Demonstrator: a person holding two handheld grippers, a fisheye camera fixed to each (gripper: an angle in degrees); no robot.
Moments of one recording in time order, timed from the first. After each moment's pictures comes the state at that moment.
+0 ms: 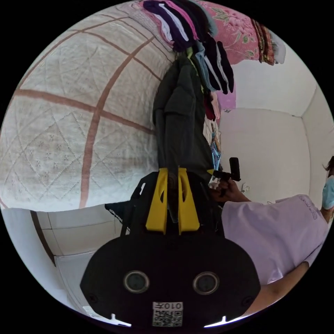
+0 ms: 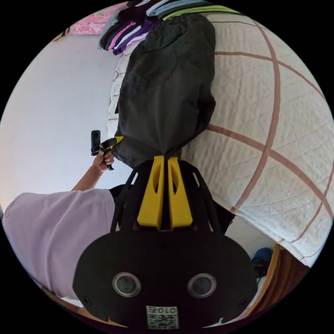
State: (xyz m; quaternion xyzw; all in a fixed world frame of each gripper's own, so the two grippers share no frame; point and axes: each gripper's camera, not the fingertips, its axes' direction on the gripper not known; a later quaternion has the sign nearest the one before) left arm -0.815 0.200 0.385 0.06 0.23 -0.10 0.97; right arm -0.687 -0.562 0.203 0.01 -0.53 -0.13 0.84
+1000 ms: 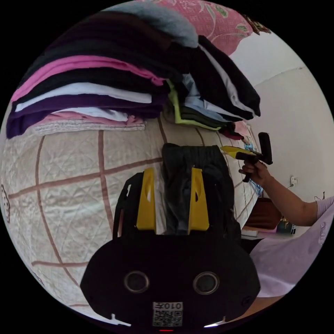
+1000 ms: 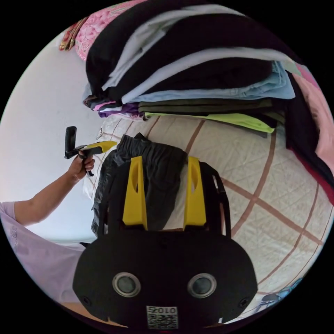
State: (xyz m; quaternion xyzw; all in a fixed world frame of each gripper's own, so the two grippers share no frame) left arm -0.761 -0.260 0.328 0.09 0.01 0.06 0.99; right arm -0.610 -0.829 0.115 0.20 -0.44 -0.13 0.87
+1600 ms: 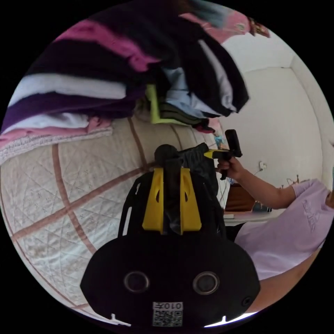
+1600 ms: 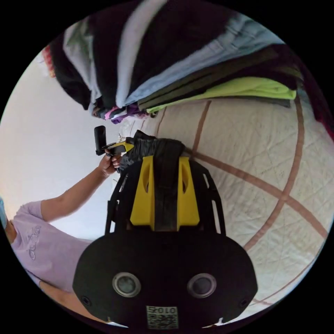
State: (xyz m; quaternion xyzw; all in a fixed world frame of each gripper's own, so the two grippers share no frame) left arm -0.741 -0.335 0.339 0.05 0.15 0.13 0.98; right arm -0.617 -0.823 0.125 0.14 -0.55 -0.13 0.81
